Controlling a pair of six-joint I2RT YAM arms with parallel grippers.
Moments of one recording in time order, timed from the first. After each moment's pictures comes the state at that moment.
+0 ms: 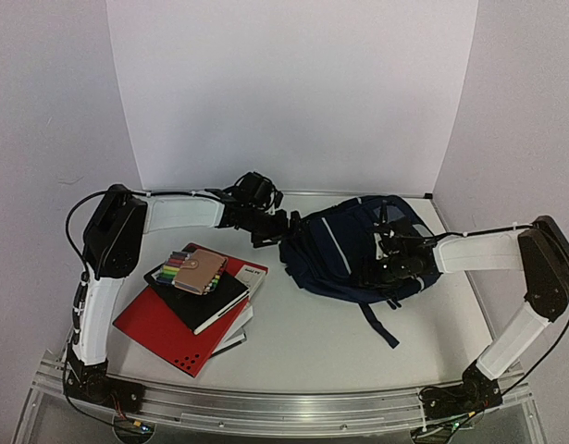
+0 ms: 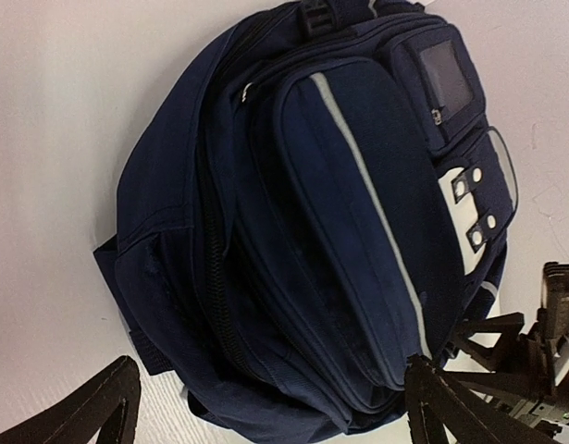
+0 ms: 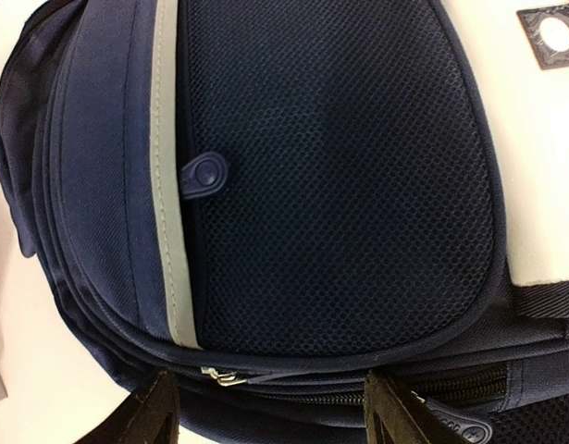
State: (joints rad) left arm -0.73 2.21 1.75 -0.28 0.27 -0.67; right arm 0.54 1.61 0.85 -0.19 -0.01 0.47
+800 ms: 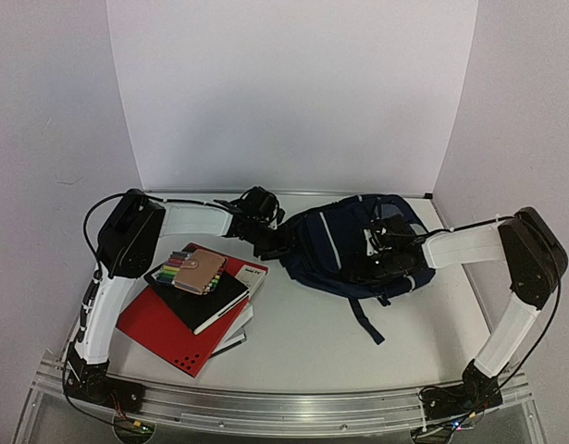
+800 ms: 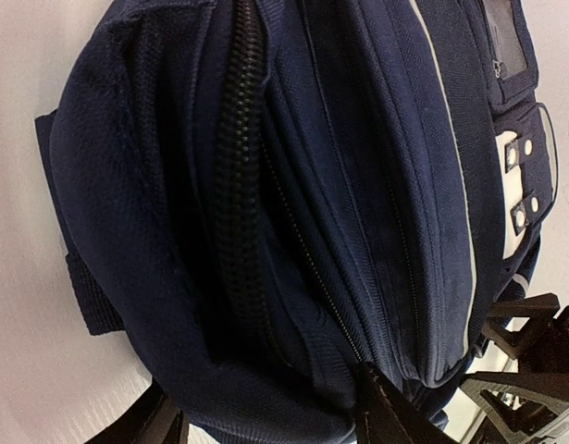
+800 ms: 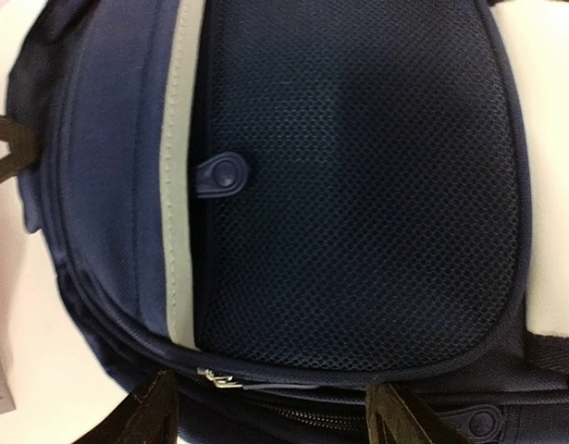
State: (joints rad) left arm -0.72 2.33 1.77 -0.29 0.34 -0.71; right arm 0.53 1.73 0.91 -0.09 -0.12 0.44
